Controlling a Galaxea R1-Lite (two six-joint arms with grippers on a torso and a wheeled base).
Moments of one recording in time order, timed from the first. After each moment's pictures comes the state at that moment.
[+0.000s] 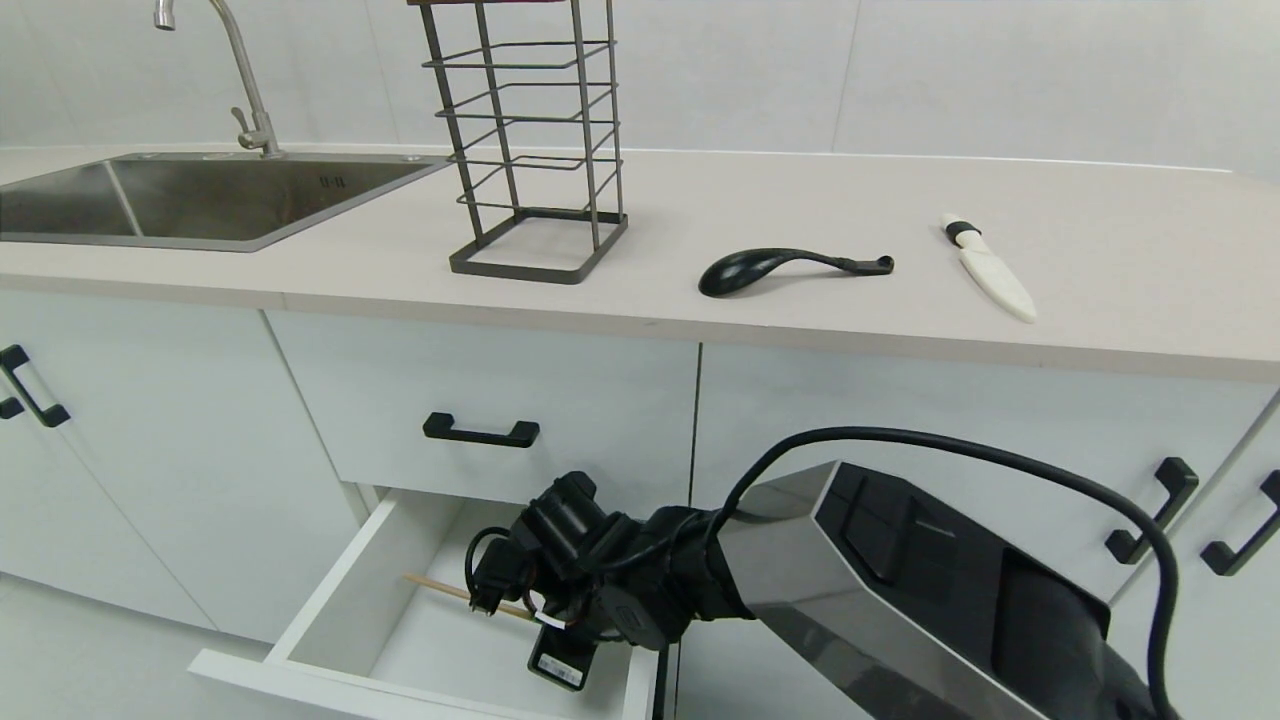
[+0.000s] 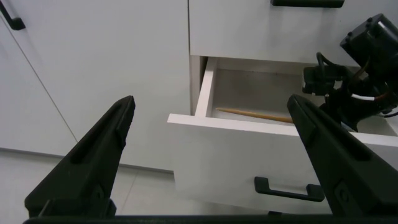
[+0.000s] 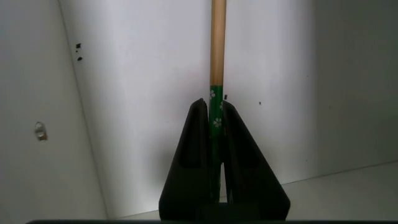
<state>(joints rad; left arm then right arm) 0.00 0.00 0.00 0.00 -0.02 0.01 0.97 2.65 -1.78 0.15 0.05 -0.36</state>
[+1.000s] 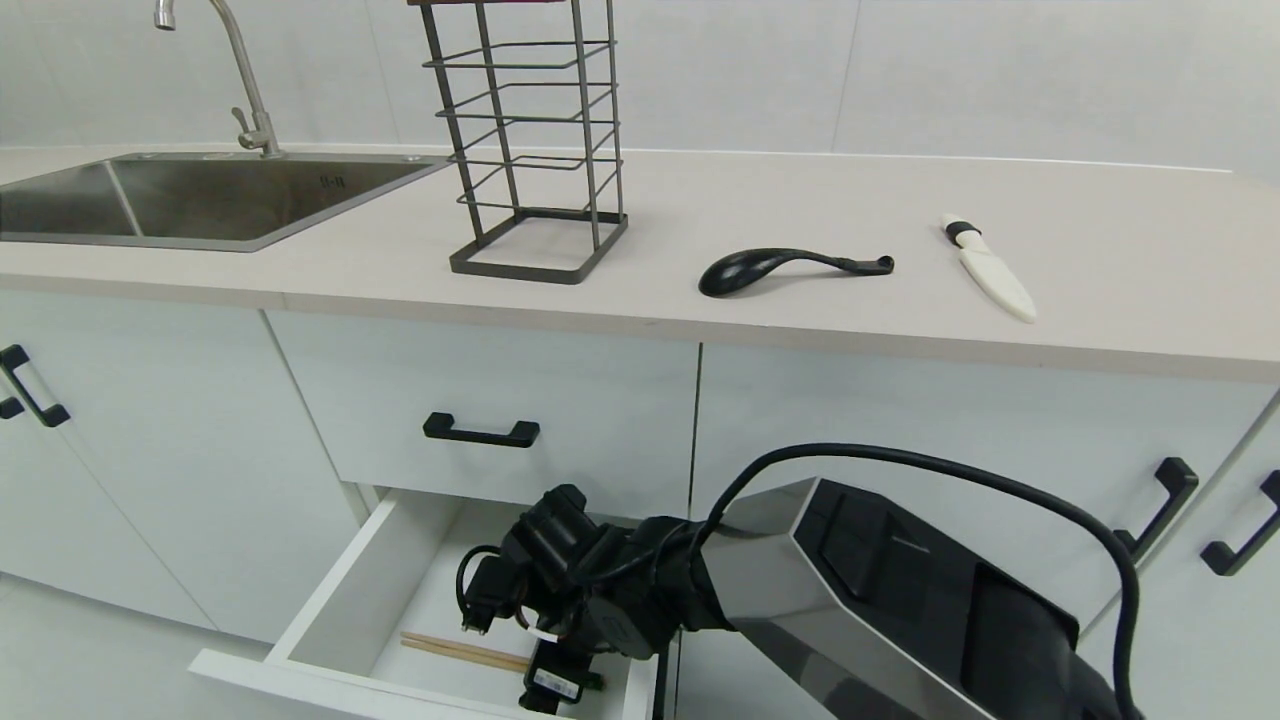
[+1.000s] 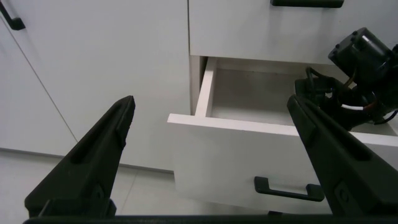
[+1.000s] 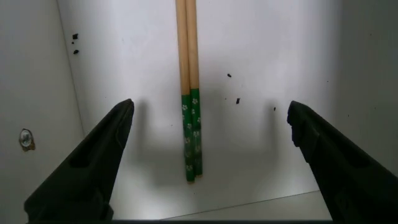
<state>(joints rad) 0.00 0.00 0.00 0.00 -0.02 0.01 0.97 2.69 -1.83 0.19 0.05 -0.39</state>
